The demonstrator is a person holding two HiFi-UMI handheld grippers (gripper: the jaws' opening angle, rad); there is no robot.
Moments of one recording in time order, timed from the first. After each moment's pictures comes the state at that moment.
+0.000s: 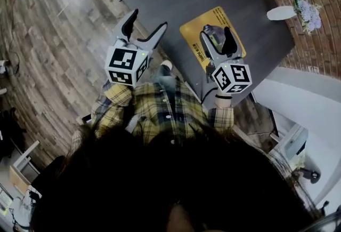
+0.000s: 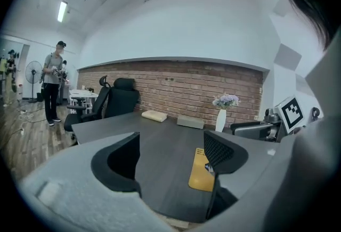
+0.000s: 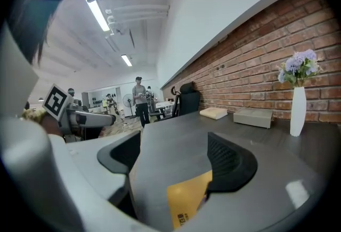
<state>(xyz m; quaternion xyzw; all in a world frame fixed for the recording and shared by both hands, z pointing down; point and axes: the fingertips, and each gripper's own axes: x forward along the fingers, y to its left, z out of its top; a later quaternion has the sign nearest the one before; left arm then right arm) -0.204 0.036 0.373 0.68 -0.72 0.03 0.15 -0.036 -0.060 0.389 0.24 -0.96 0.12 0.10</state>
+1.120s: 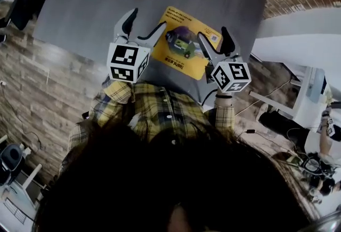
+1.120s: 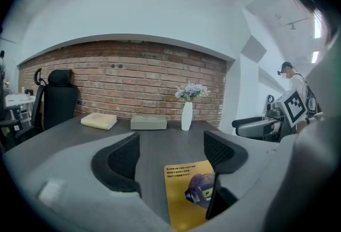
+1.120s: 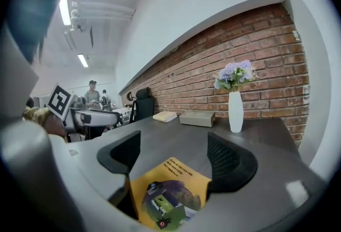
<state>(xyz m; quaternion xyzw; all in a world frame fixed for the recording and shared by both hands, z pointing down) -0.094 -0.159 0.379 0.84 -0.52 0.09 0.13 0.093 -0.154 0.394 0.46 -0.87 0.15 0.09</state>
